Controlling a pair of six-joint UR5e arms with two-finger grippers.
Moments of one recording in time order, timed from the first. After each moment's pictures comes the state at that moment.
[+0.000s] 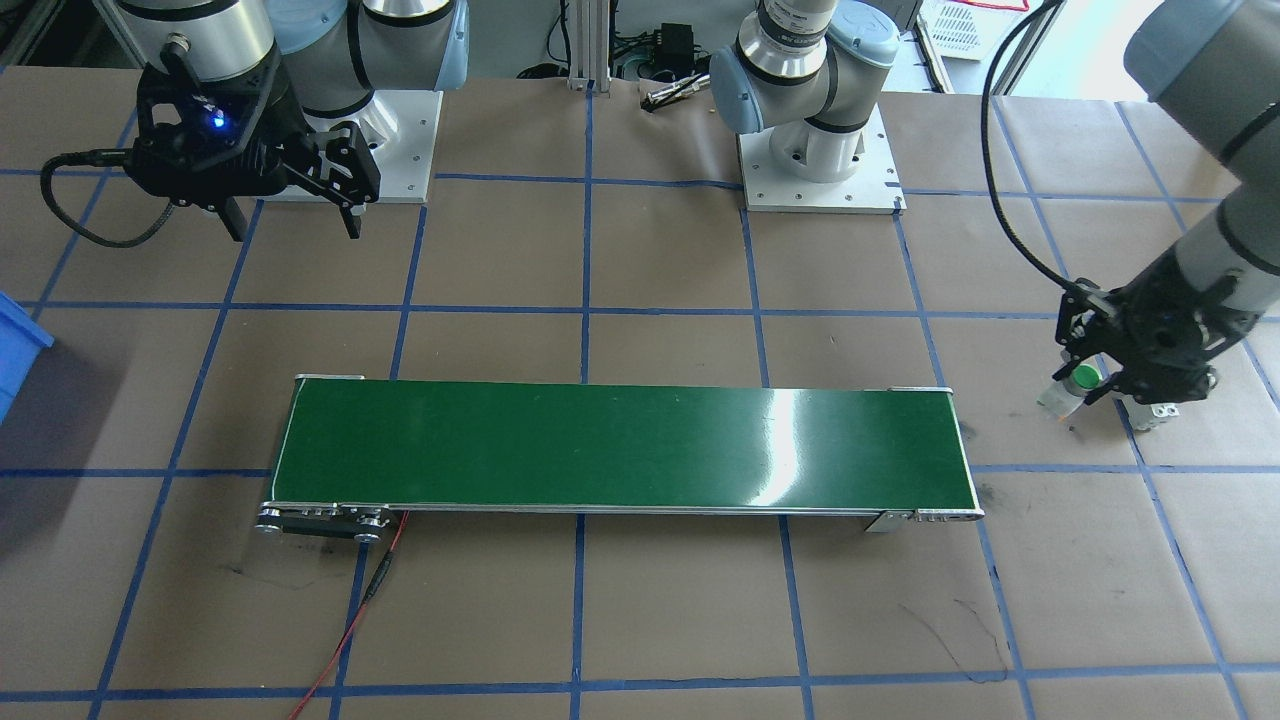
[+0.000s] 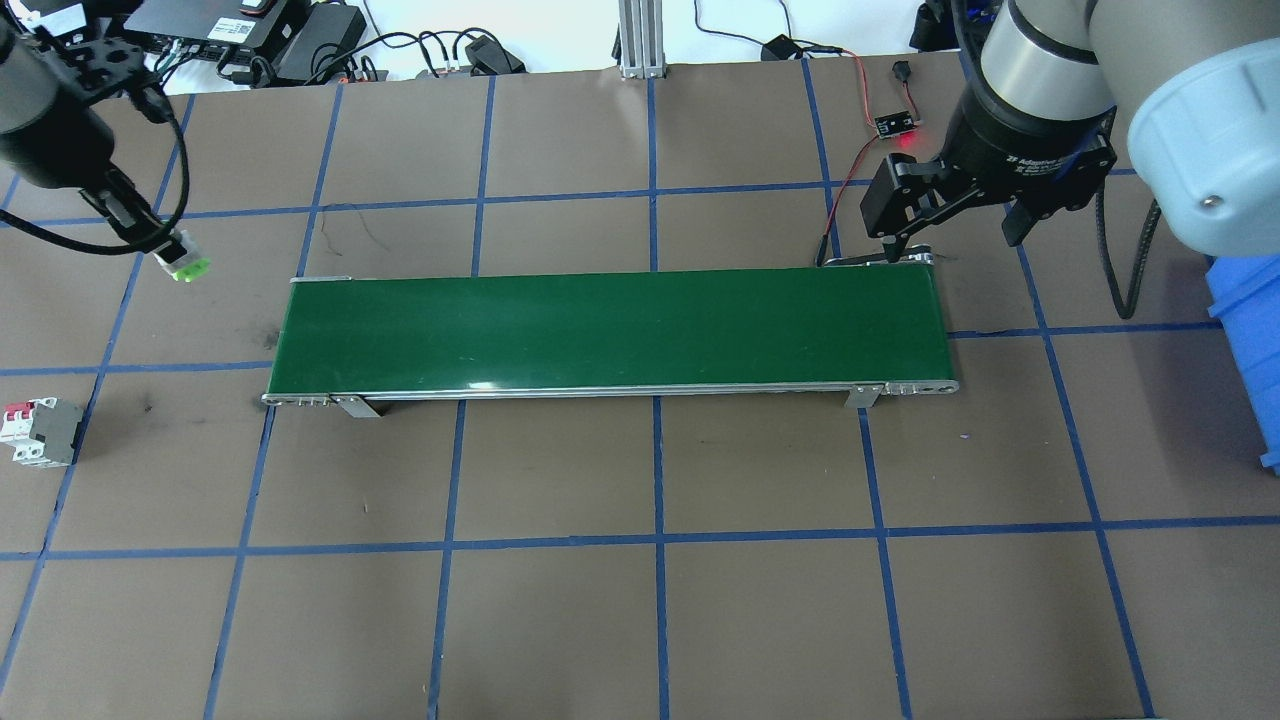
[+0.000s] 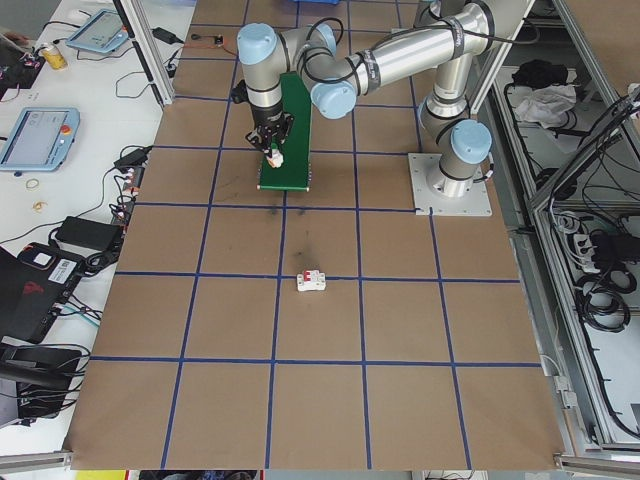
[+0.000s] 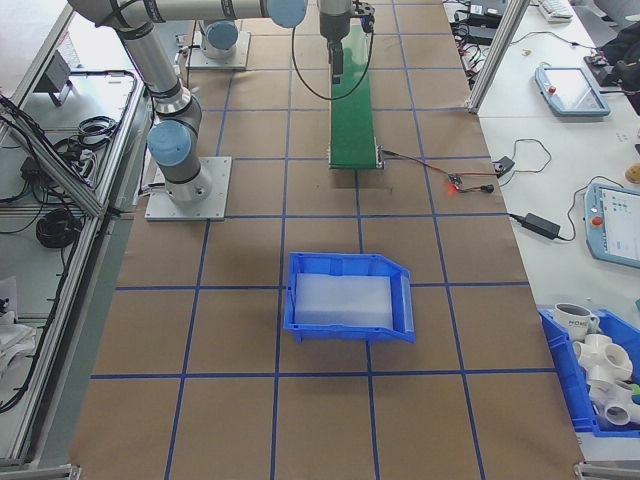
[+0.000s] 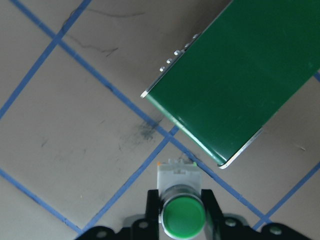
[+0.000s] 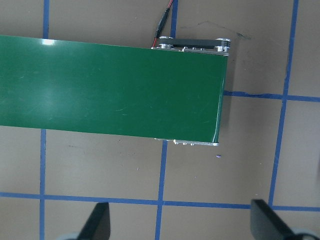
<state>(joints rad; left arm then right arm) -1.20 -1.74 -1.55 -1.43 1.61 1.23 1.60 -1.64 1.62 -1.59 -1.61 -0.05</state>
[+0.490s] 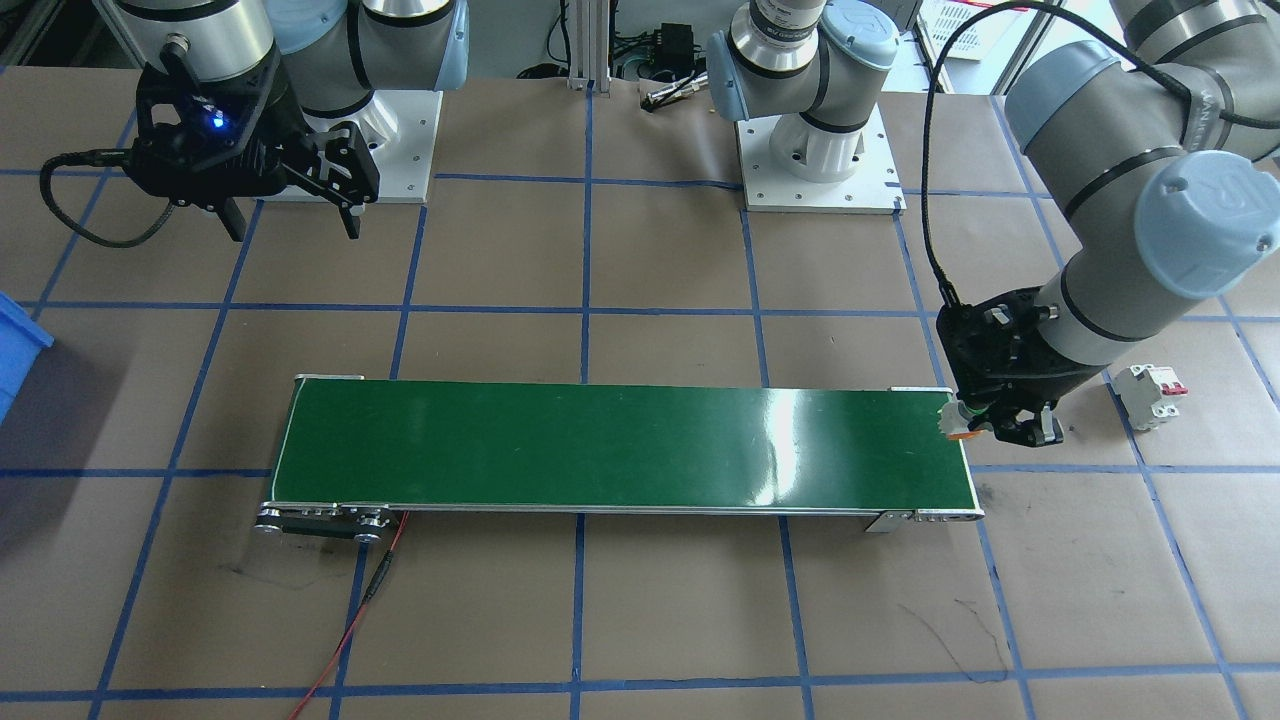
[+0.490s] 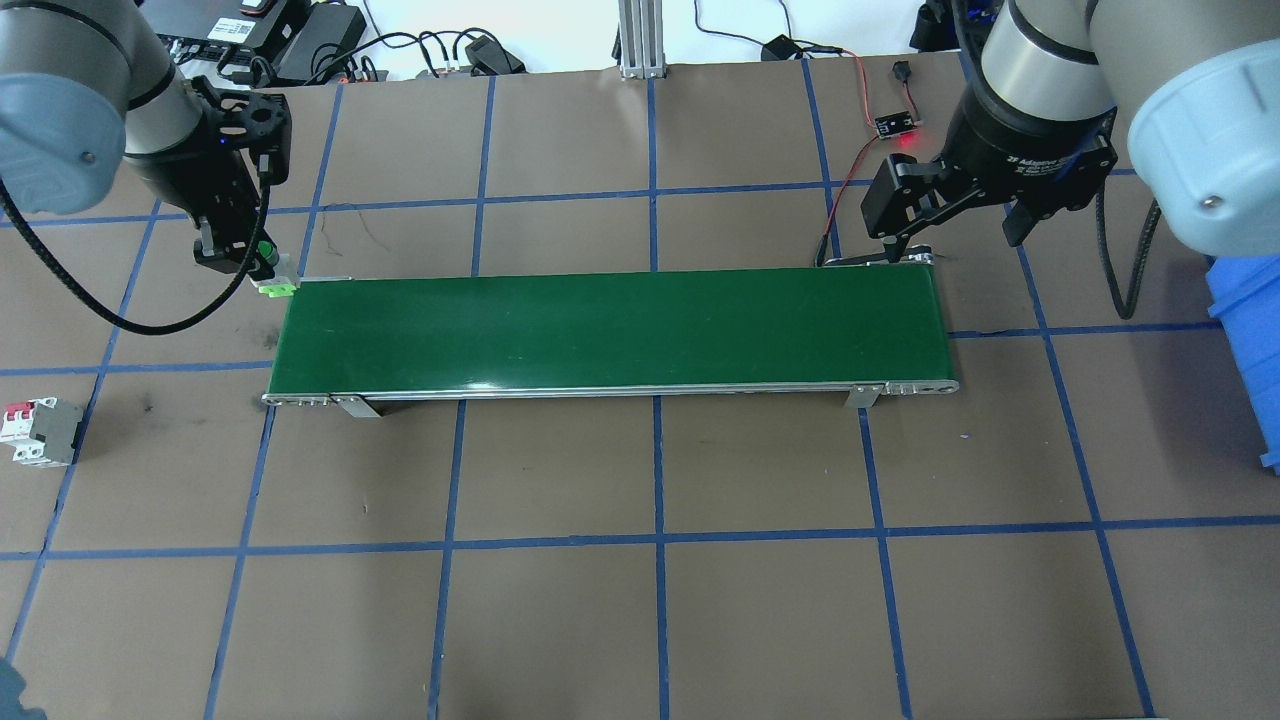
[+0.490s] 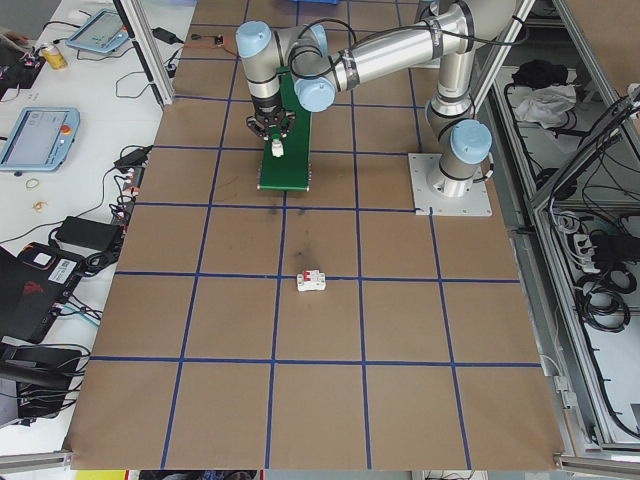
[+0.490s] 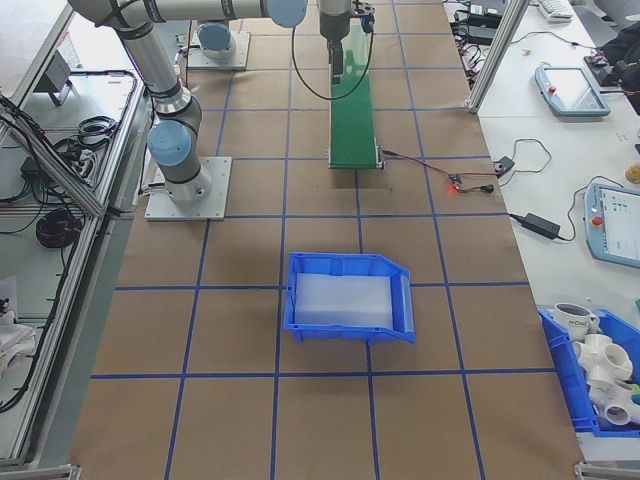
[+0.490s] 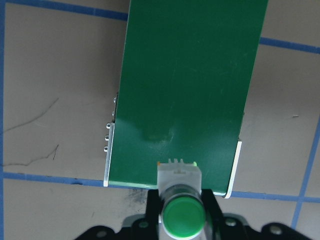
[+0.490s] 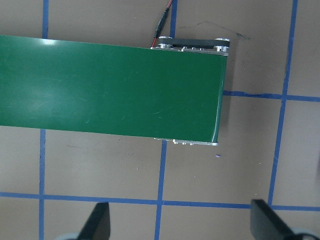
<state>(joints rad) -1.34 -1.79 -1.61 -1.37 1.64 1.66 1.60 -1.64 1.62 -1.59 -1.61 -0.05</state>
